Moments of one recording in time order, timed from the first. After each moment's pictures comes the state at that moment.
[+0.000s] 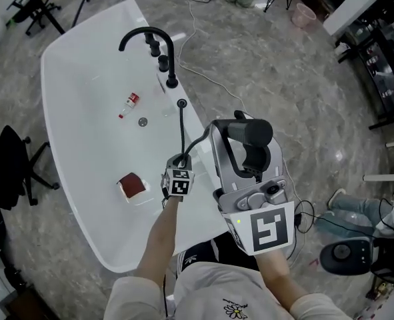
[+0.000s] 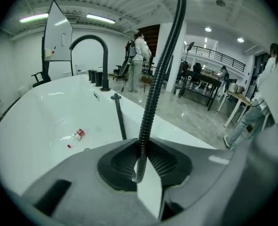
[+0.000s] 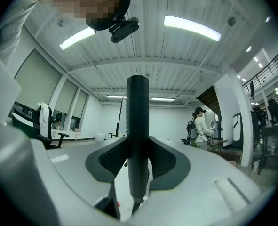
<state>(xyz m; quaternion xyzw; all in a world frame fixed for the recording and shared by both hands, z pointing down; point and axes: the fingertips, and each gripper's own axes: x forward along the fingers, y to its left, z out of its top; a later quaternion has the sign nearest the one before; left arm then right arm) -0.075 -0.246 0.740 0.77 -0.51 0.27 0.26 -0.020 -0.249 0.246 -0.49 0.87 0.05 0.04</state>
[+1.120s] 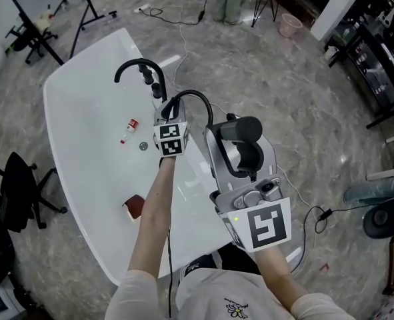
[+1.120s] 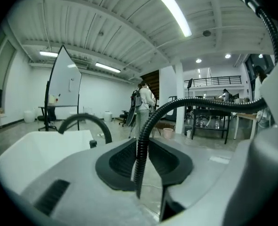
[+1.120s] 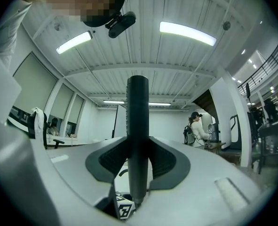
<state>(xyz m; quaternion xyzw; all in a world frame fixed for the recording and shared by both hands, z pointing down) -0.081 -0.467 0.480 0.80 -0.59 0.08 0.07 0.006 -0.263 0.199 -0.50 0.86 0.06 0.07</state>
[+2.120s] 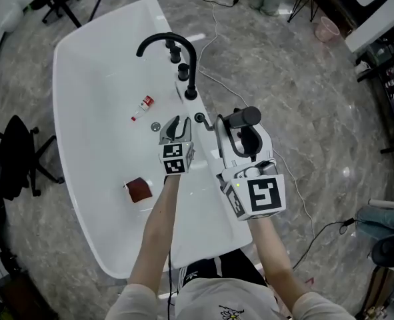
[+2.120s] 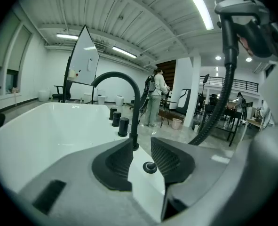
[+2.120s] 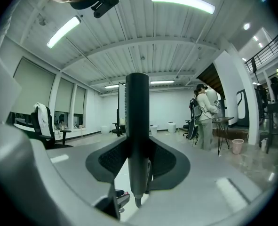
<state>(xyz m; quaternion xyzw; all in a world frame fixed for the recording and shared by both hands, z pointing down) -0.157 -0.422 0.612 0.75 -0.63 0.09 0.18 -0.050 -0.364 0.352 -0.46 0.89 -0.04 -0.01</state>
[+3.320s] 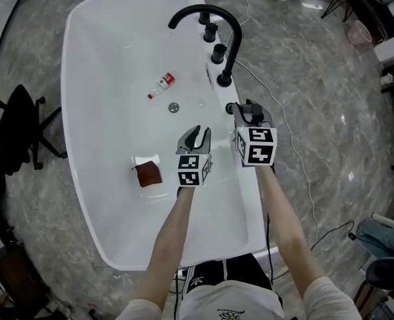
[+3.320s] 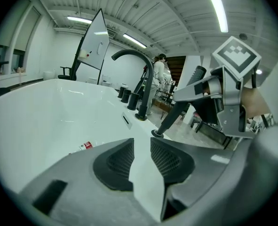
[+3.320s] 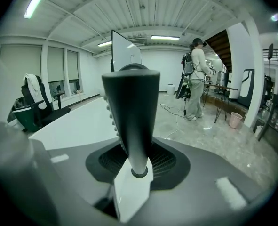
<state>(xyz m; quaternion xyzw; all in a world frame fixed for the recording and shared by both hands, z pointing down) -0.184 -0.372 0.699 0.73 -0.62 0.08 0.27 -0.100 -0.464 0.616 -0.45 0.85 -0.14 -0.23</state>
